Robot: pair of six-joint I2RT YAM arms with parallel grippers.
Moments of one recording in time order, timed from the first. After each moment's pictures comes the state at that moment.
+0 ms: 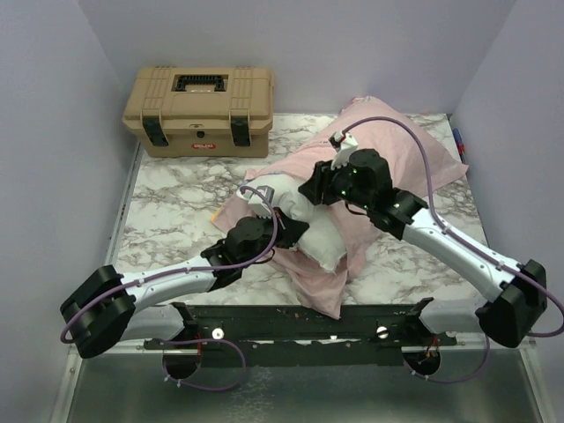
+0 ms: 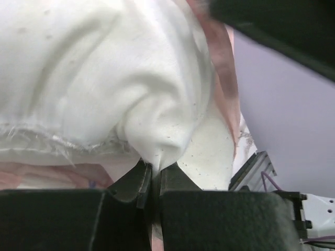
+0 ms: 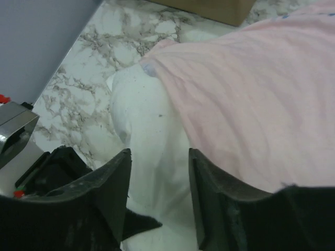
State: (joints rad) left arm -0.94 1.20 0.53 0.52 -0.15 -0.80; right arm 0.70 1.31 1.10 -0.17 -0.07 0.35
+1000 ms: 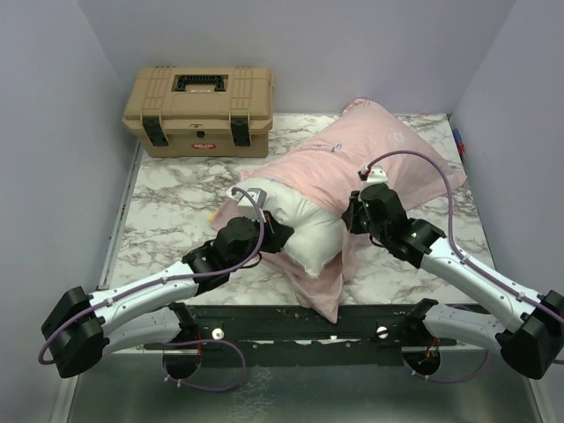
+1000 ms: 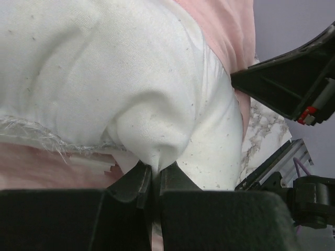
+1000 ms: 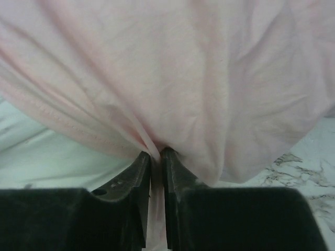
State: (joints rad) left arm -0.93 1.03 0.55 0.20 -0.20 -0.70; right arm 0.69 1.05 0.82 -0.39 0.27 0.40
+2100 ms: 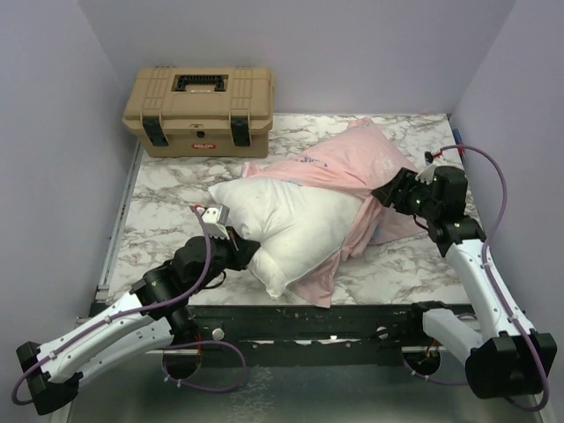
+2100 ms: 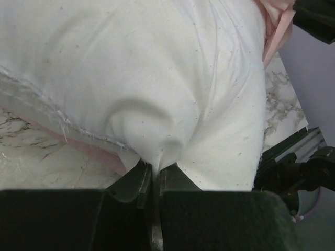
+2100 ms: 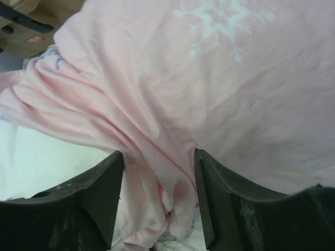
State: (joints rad) left arm -0.94 0.51 0.53 -0.33 -0.28 -0.68; right arm 0.05 0.99 0.78 -0.29 -0.29 0.48
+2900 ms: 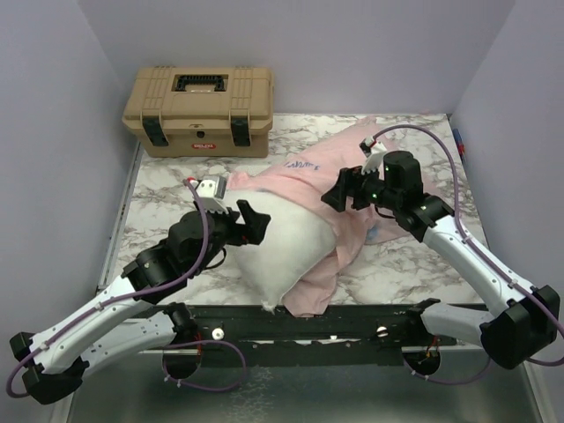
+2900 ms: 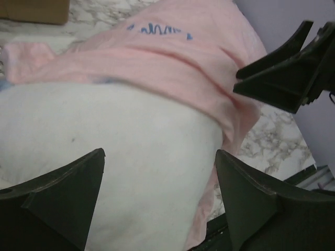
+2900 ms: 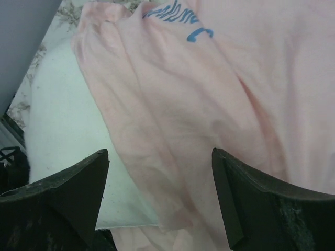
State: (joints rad) left arm -0.94 0.68 0.82 -0.43 -0.36 -0.58; right arm 0.44 1.16 0.98 -0.28 -0.31 0.30
